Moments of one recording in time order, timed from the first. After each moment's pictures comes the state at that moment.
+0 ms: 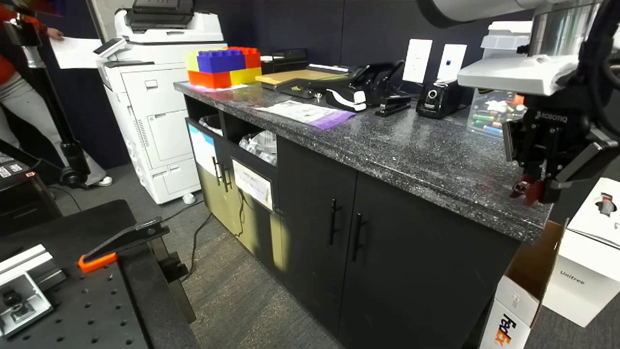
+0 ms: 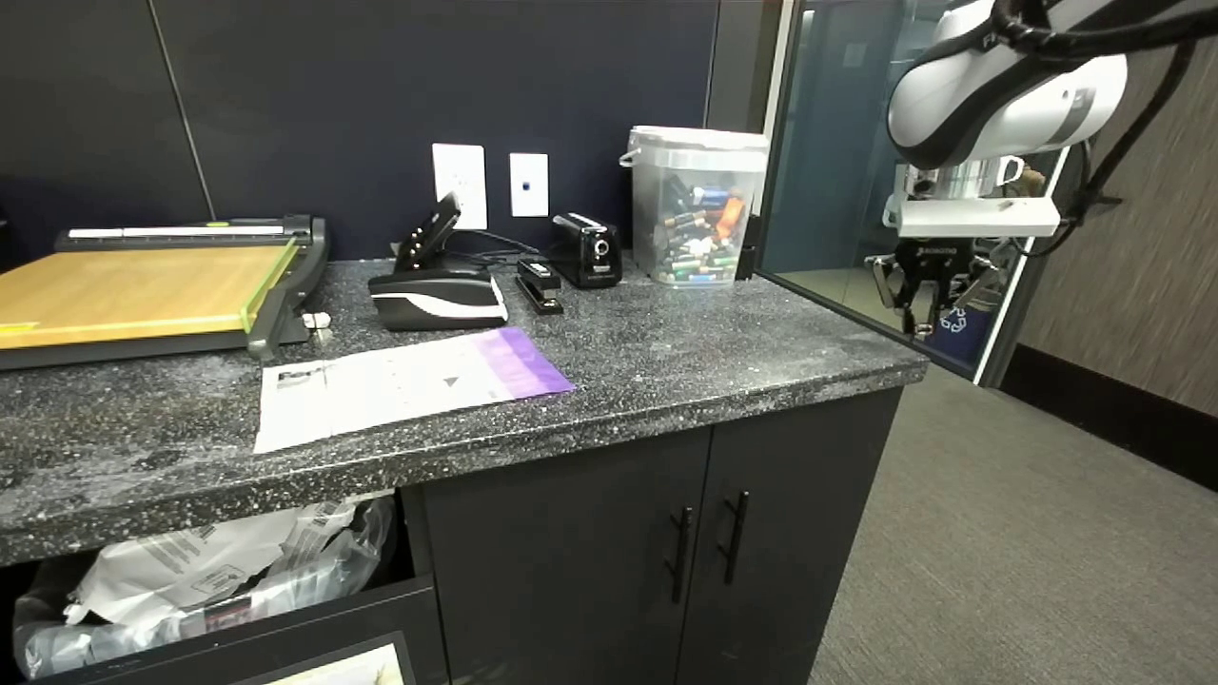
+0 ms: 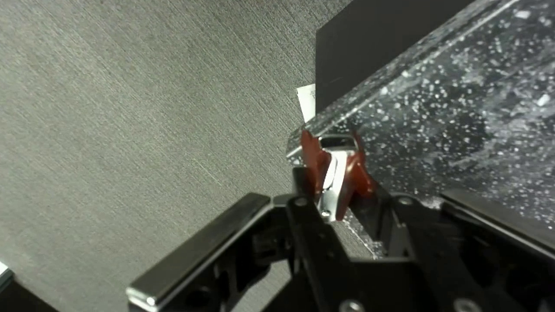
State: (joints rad) arm -0.10 1.07 -0.20 -1.00 -0.01 2.12 0.45
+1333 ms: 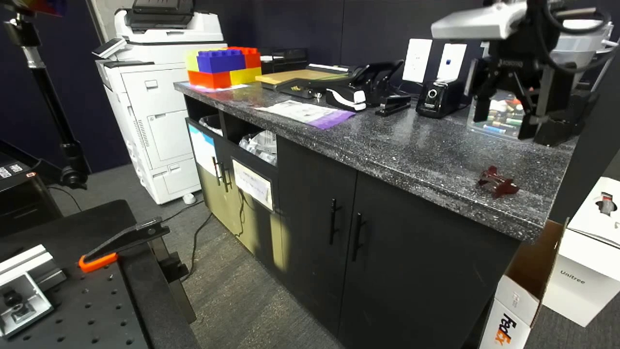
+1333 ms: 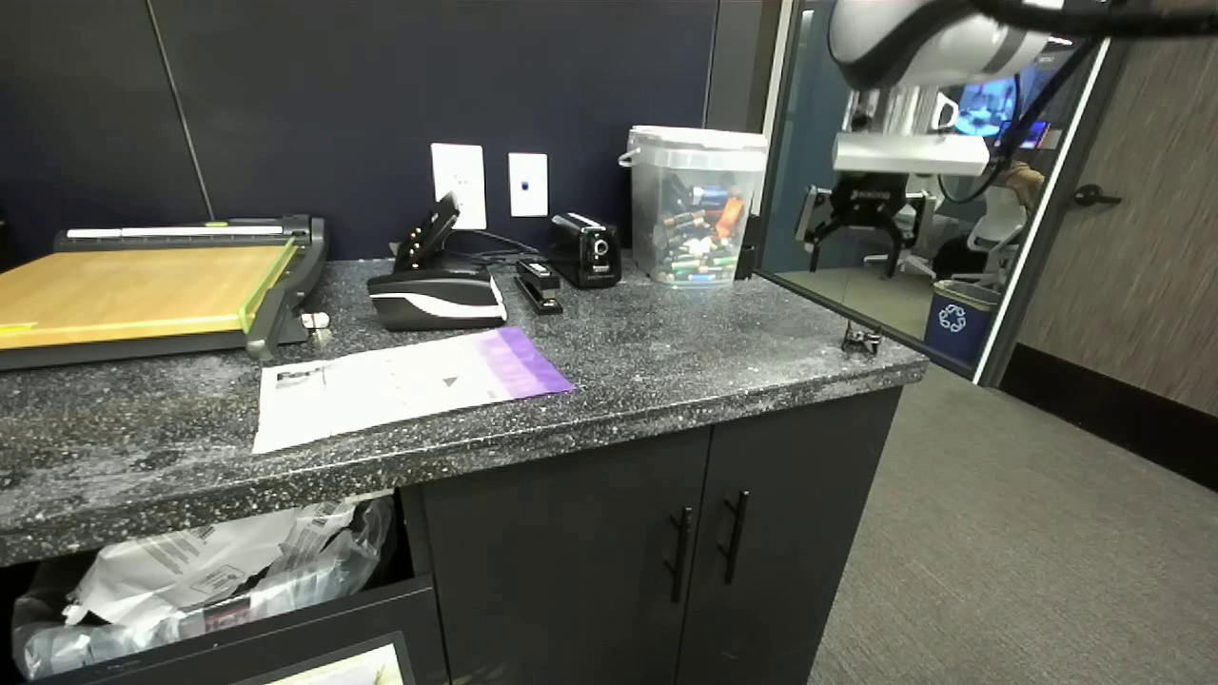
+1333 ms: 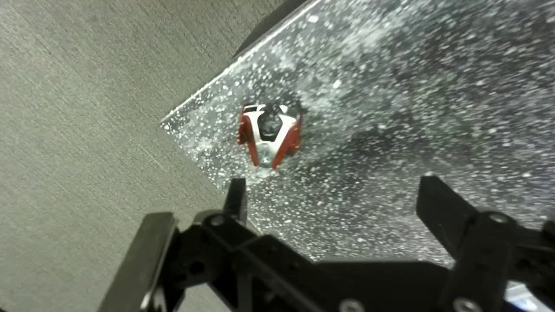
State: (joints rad) arm -0.07 1.16 -0.13 -0.66 0.01 1.94 0.45
